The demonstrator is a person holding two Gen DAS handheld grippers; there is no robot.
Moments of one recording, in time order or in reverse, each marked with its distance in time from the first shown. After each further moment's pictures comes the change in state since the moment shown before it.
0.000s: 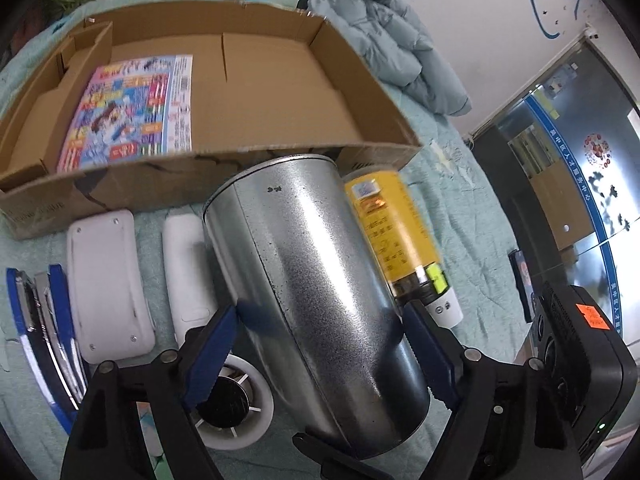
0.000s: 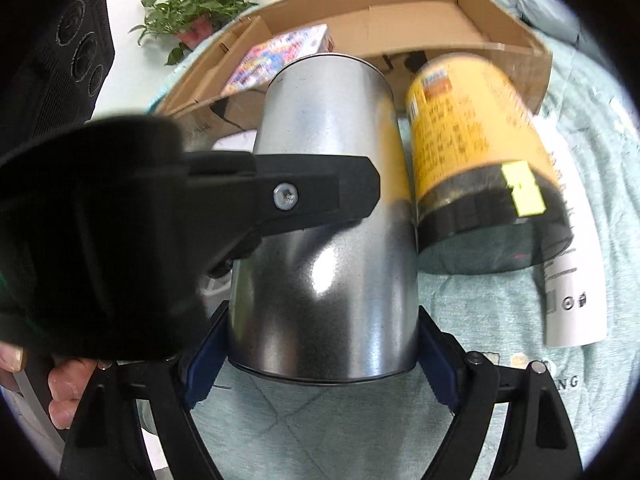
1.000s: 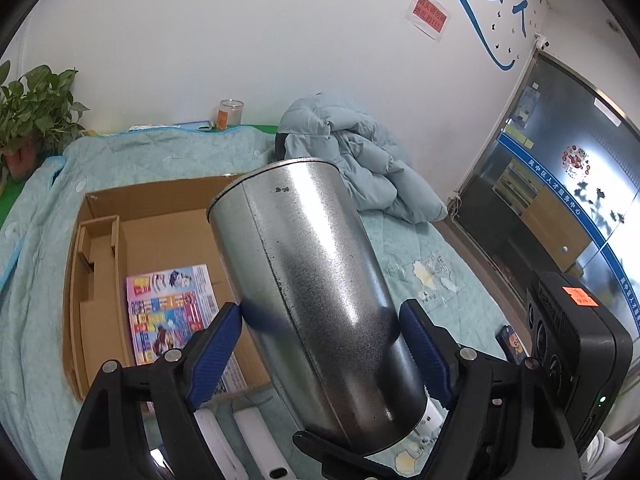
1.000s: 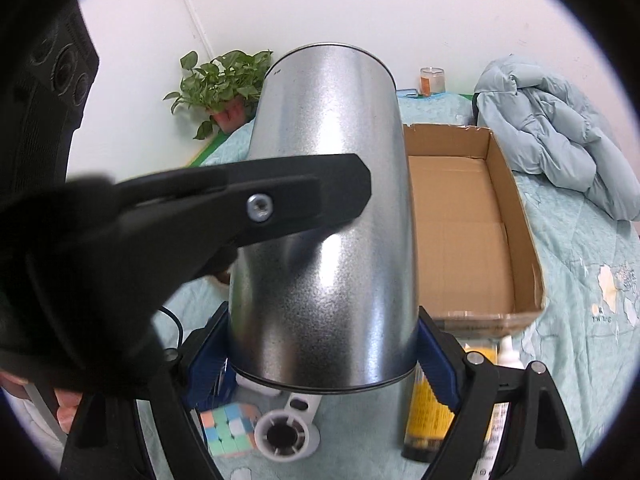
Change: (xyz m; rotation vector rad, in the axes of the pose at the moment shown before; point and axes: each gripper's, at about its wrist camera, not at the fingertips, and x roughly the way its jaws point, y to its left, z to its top) left arm -0.130 -0.026 0.151 0.158 -0.293 0.033; right arm -0.080 0.040 0.115 -0.121 -0.267 -0.010
